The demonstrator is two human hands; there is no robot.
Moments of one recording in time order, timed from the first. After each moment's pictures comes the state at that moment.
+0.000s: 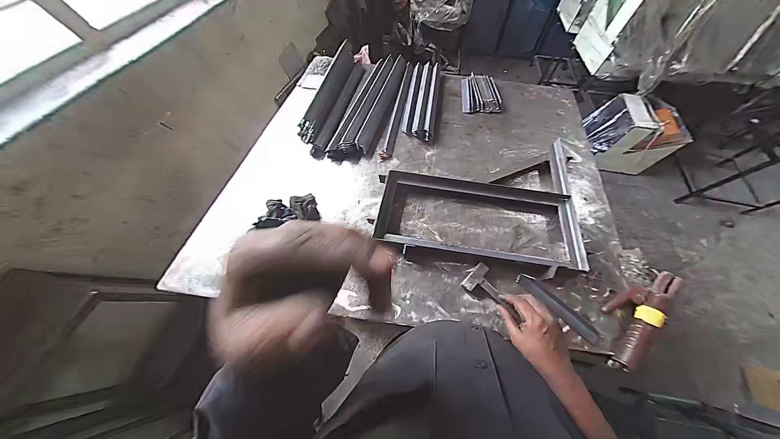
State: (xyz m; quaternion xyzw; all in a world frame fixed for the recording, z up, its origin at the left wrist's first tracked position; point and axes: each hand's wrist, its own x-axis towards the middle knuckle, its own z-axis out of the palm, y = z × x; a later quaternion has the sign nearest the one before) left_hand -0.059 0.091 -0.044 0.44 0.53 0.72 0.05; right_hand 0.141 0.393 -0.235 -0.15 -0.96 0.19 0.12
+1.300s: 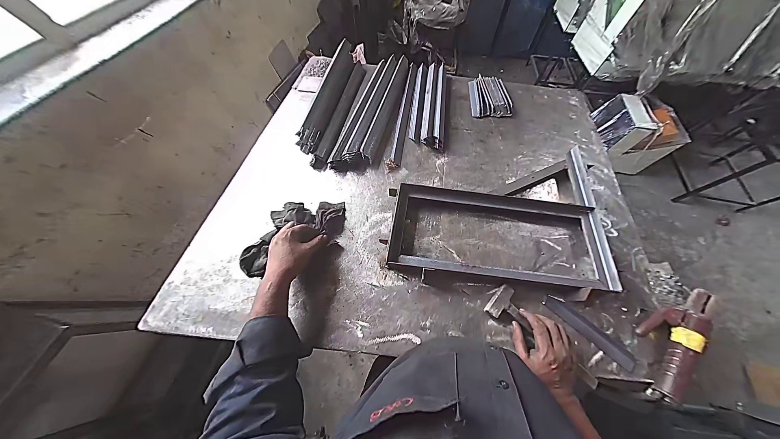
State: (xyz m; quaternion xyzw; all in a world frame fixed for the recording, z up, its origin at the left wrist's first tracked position) left_hand -0.254 -0.020 -0.259 0.11 0.95 0.28 0.06; right_hand 0.128 0.380 -0.313 -0.18 -0.94 0.01 0.29
